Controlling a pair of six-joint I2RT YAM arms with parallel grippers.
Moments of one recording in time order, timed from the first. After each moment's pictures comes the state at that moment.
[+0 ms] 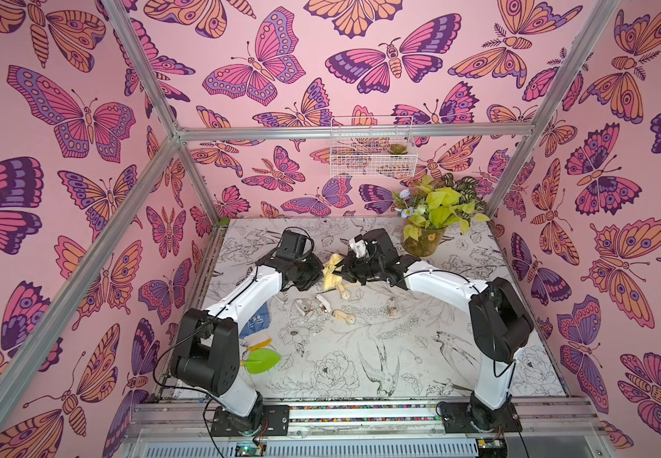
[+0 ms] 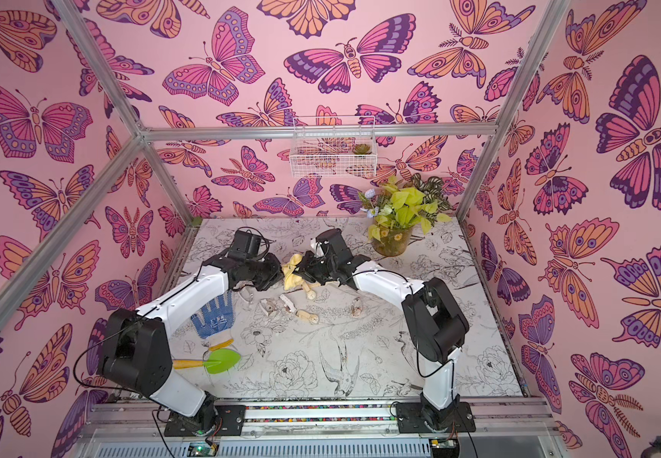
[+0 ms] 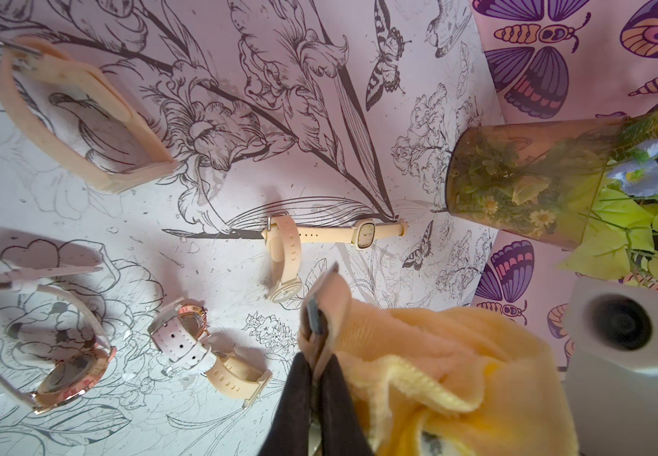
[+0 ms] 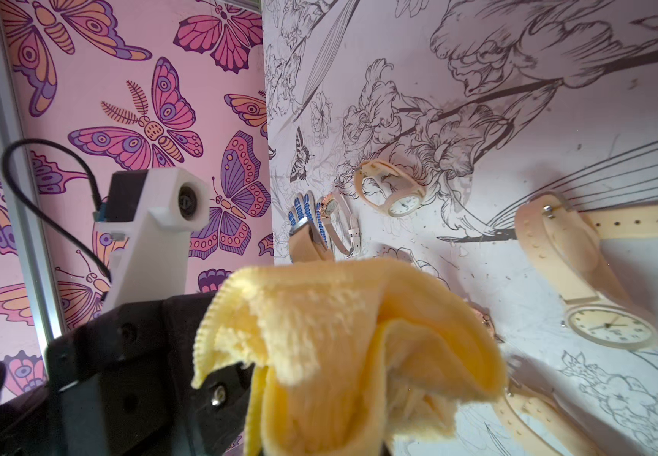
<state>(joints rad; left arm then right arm) -0.33 1.60 1.18 -0.50 0.32 -1.00 0.68 1.91 1.39 -0.09 -0.51 1.08</state>
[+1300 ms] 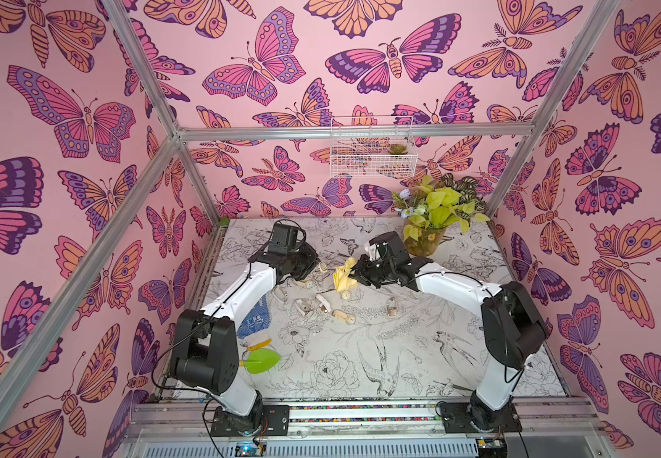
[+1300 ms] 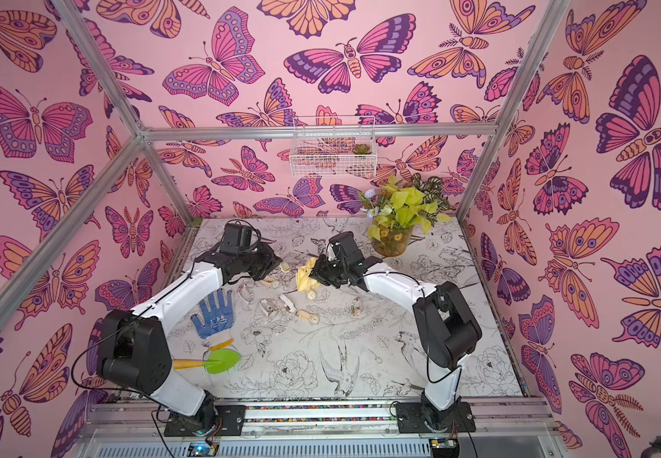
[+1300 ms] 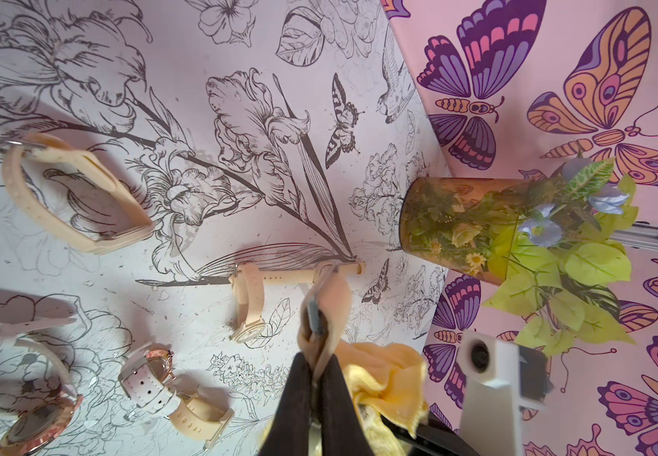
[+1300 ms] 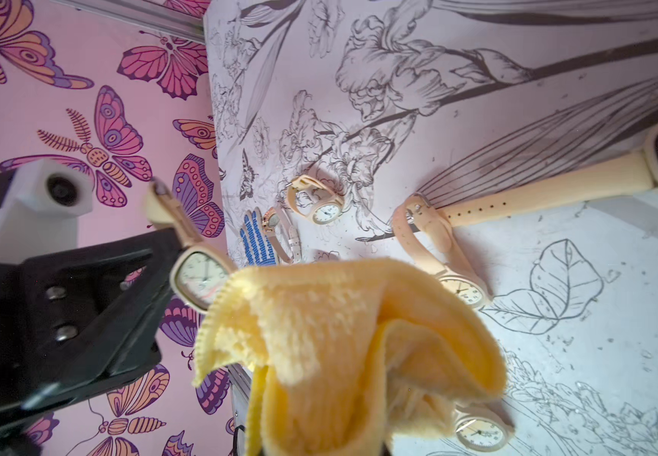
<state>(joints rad) -0.28 1.60 1.22 -0.42 0.33 -1.06 0.61 1.80 1.31 -0.20 -0.44 0.99</state>
